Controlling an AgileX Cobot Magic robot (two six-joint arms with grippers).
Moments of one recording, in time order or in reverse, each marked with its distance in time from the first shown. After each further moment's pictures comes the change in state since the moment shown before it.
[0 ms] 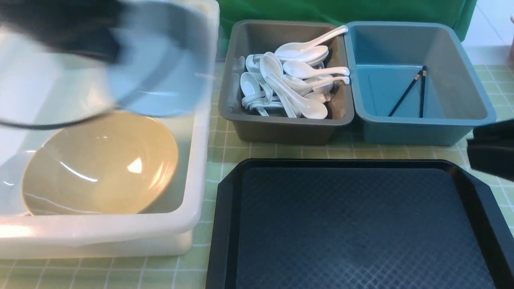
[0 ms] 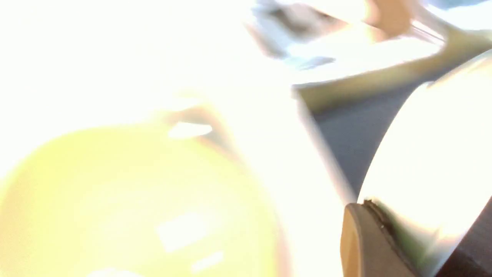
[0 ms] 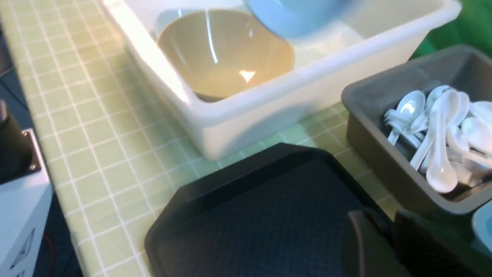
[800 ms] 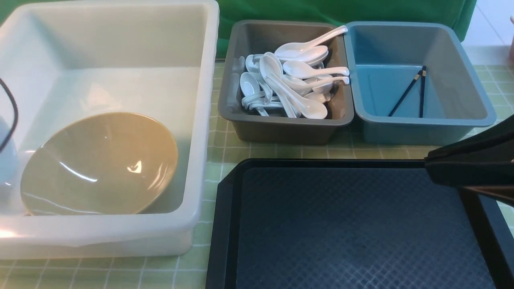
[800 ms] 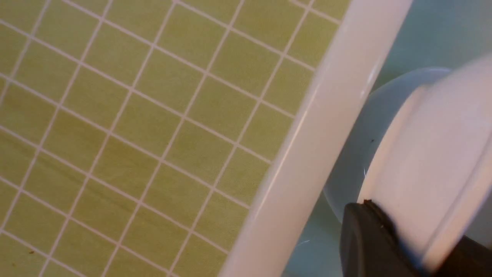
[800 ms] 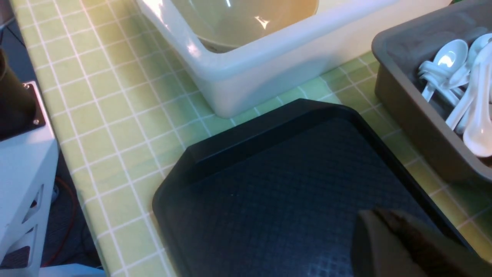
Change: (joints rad) right arm -0.001 0.104 0.000 0.004 0.049 -0.039; left arm 0.480 0.226 0.193 0.321 -0.185 -0.142
